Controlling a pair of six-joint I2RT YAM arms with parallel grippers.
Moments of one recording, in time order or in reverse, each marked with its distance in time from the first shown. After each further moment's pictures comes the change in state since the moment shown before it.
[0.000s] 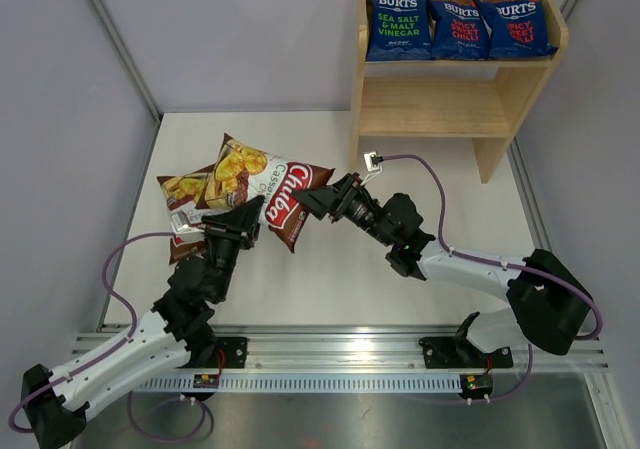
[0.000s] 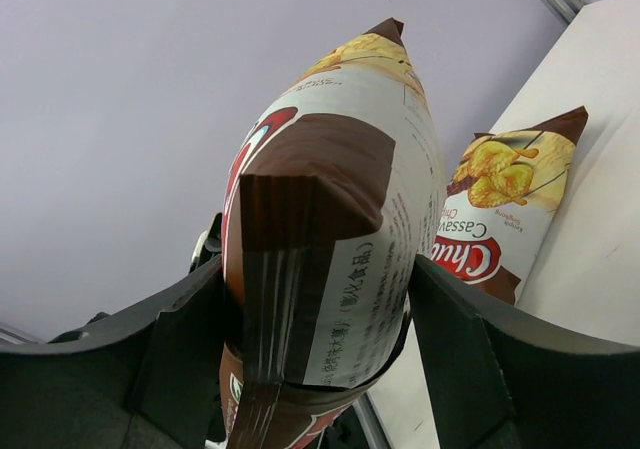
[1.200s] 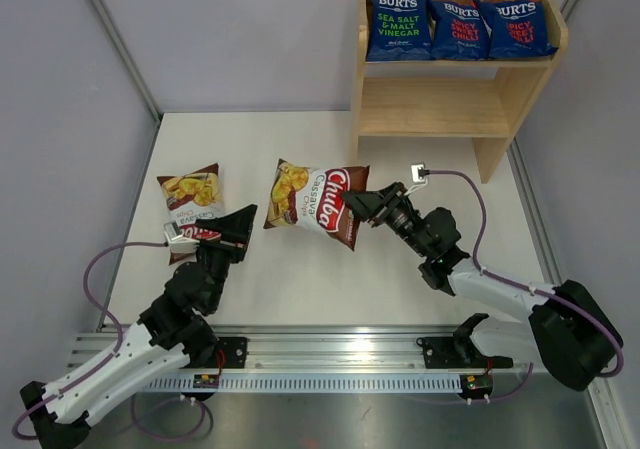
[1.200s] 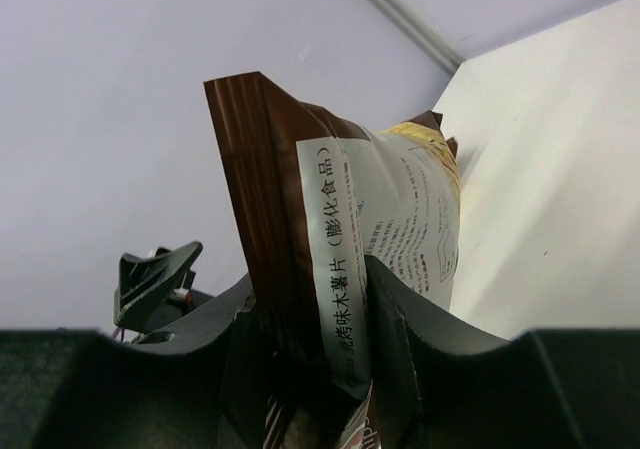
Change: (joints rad) left arm -0.012 -0.167 -0.005 -0.349 -0.082 0.075; right arm -0.185 -0.185 -0.254 0.046 -0.035 -0.013
